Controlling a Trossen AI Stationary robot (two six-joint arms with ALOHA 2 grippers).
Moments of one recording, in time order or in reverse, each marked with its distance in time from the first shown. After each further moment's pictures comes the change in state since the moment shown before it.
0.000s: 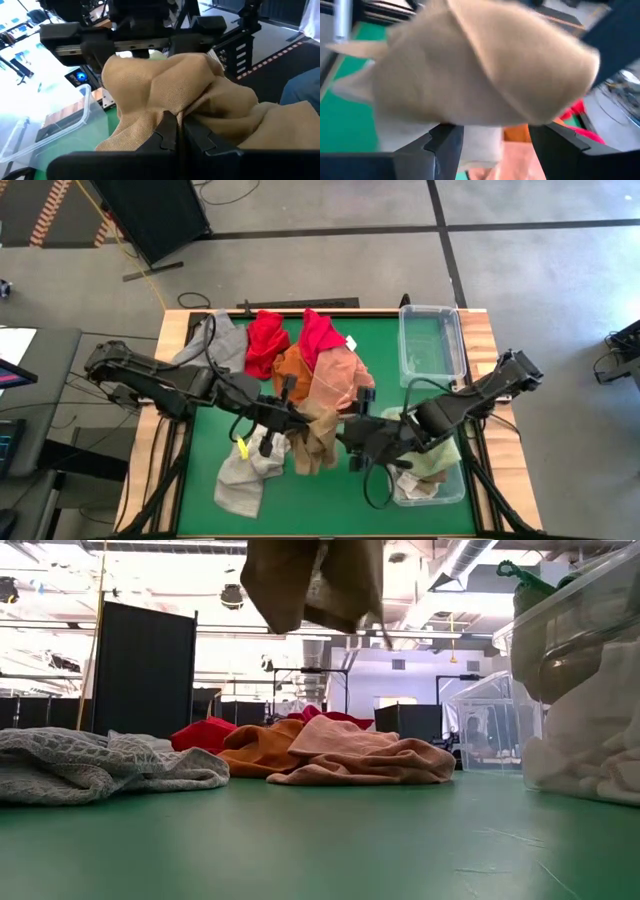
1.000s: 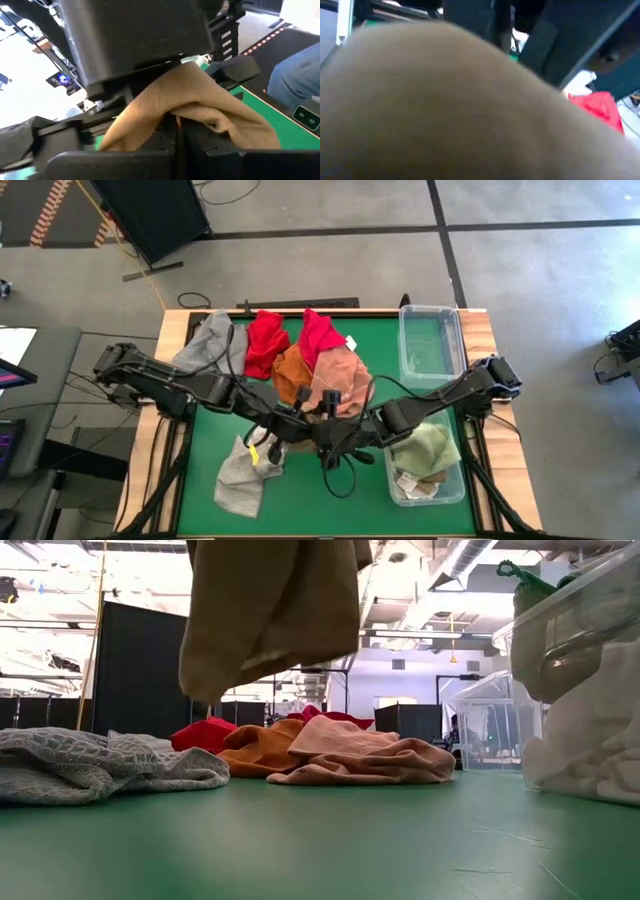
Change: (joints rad) left arm 0.002 0.100 -0.008 0.057 0.076 0.058; right arm -0.124 0.165 0.000 0.244 -0.167 -0.124
